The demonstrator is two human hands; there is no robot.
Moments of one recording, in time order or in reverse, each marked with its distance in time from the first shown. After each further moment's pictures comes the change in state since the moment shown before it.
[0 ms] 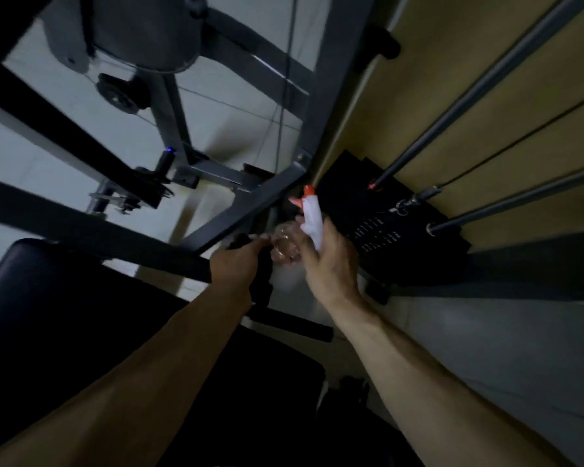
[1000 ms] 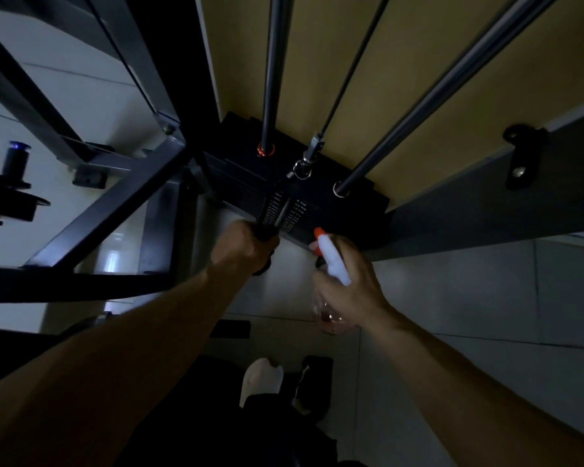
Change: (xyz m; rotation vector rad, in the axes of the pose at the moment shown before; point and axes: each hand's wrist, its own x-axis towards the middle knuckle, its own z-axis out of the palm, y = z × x) left_hand 0.033 -0.085 0.175 1.063 -0.289 0.336; right_hand -0.036 0.175 -0.142 -0.118 -0.124 0.117
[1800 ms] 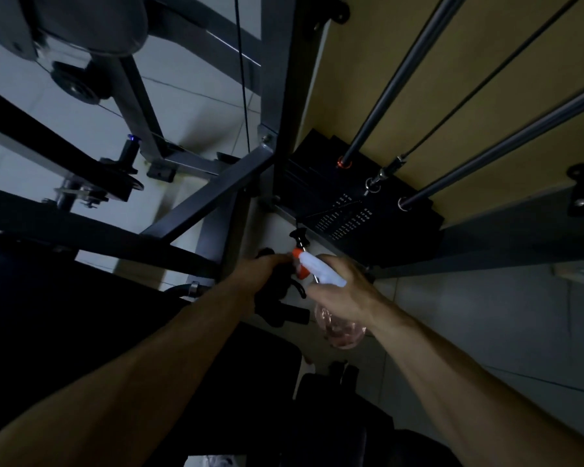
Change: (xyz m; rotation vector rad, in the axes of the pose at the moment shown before) left_hand -0.089 -0.084 -0.080 -0.845 -0.249 -0.316; right_hand -0.021 -0.121 0.054 0.138 -0.446 0.159
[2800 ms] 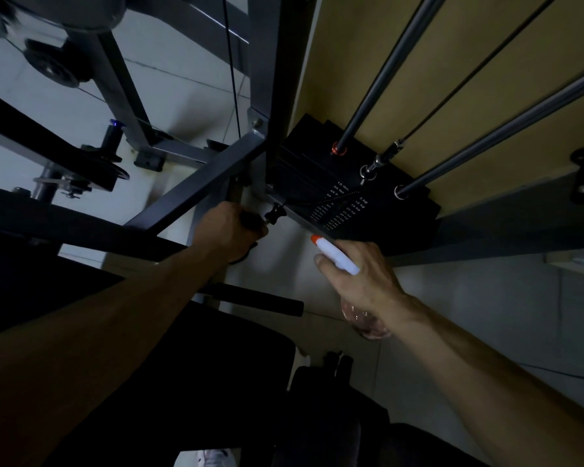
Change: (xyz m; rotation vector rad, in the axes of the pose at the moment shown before) left_hand 0.039 0.048 -0.040 1.012 0.284 0.520; right_hand 0.004 0.015 -0.019 -0.352 0.364 -0.127
